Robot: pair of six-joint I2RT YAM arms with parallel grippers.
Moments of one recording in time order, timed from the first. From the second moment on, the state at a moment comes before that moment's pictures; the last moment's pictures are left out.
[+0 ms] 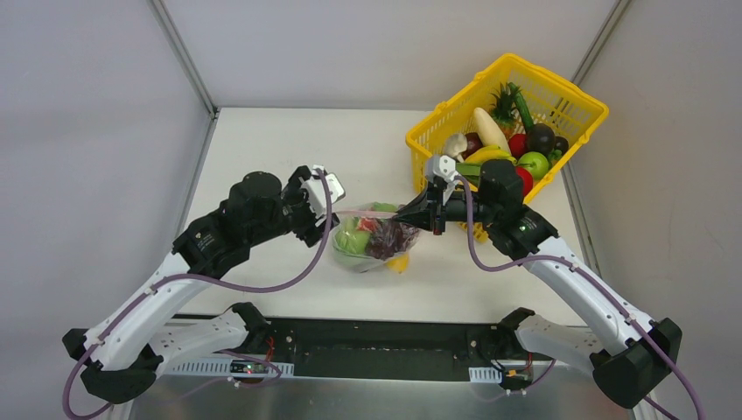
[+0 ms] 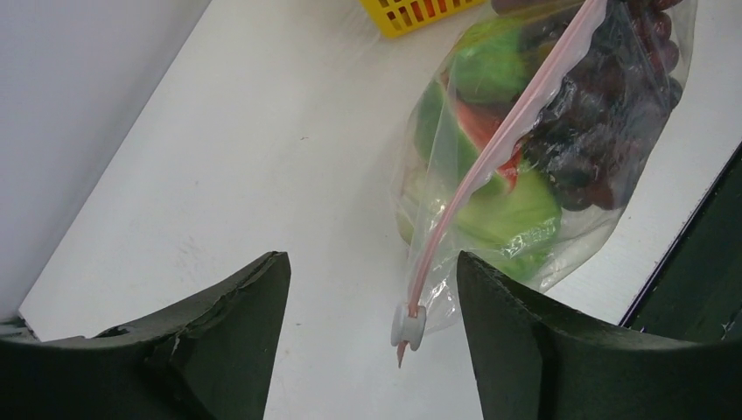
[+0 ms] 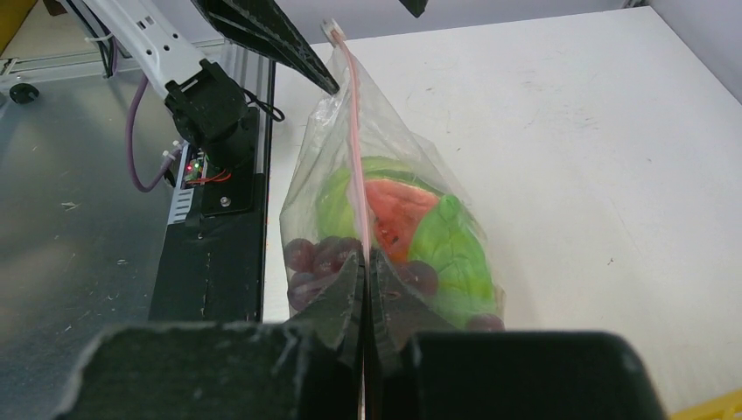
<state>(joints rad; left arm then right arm) -0.80 0.86 1.15 -0.70 0.00 0.35 0.62 1.02 0.94 -0.12 -0.85 -0.11</state>
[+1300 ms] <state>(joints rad) -0.74 0.63 1.11 -0.53 -0.58 -0.01 0.75 1.32 1.15 -0.46 -0.94 -0.30</state>
